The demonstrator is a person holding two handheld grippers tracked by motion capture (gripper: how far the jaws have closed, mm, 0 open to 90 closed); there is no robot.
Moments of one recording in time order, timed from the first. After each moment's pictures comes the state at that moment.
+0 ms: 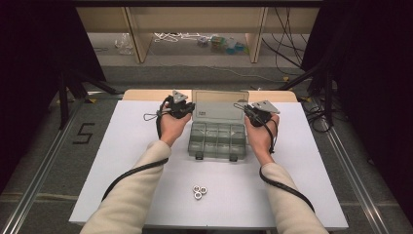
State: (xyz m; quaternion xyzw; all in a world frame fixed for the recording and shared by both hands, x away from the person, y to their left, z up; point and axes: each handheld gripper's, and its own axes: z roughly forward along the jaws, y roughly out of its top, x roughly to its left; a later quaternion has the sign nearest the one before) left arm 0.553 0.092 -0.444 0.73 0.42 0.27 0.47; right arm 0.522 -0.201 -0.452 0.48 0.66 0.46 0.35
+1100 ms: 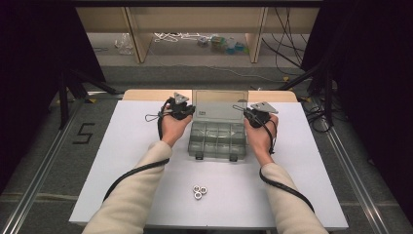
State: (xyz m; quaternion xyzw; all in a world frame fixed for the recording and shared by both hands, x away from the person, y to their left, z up) left arm 0.556 0.092 -0.453 0.74 0.43 0.26 0.45; right arm 0.524 -0.200 -0.459 0.49 0.68 0.44 0.33
